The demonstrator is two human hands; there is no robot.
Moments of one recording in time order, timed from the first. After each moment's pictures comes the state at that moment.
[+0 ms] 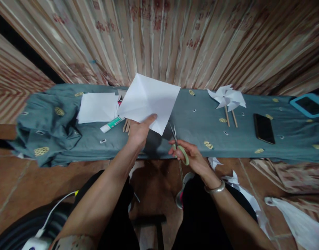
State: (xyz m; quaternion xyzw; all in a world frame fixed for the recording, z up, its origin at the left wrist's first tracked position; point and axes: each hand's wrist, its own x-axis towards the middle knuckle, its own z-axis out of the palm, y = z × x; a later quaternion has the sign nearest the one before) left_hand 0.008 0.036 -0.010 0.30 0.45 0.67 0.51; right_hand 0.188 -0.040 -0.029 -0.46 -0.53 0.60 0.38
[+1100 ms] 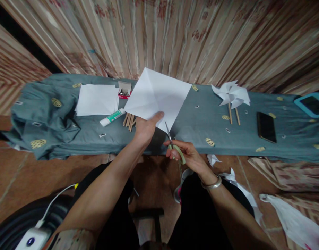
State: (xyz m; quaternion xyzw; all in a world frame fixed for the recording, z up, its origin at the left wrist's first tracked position) left_hand 0.020 0.031 -0.019 0.32 0.45 0.67 0.50; right_hand 0.177 -0.043 -0.033 -0.43 -0.53 0.65 0.34
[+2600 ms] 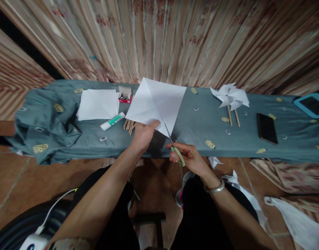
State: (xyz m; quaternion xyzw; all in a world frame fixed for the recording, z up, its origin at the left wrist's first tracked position) left_hand 0.014 0.024 -0.017 0.32 0.45 0.63 0.54; right_hand 0.179 -0.043 -0.039 -0.44 -0.51 0.65 0.36
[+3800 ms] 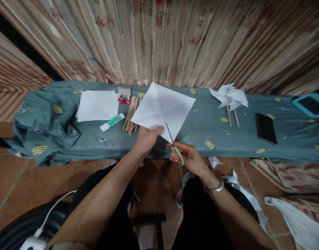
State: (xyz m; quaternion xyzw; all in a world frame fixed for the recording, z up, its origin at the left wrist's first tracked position) left_hand 0.020 0.014 -0.019 0.31 0.47 0.59 0.58; right_hand 0.177 -0.041 -0.042 -0.46 -0.48 0.65 0.36
